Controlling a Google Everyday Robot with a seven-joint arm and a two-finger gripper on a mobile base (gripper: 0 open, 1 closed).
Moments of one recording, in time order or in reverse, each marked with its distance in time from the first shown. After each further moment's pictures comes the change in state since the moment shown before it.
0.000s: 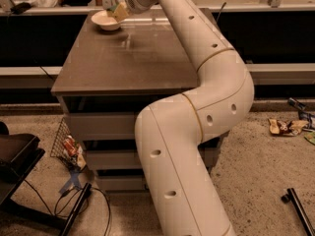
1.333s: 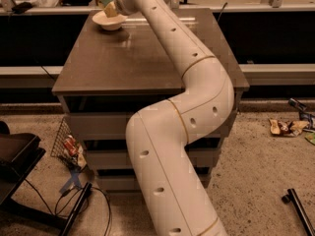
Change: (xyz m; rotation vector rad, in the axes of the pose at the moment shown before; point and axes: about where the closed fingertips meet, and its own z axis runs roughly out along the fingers) arm -0.032 -0.008 0.049 0.102 -0.149 0.022
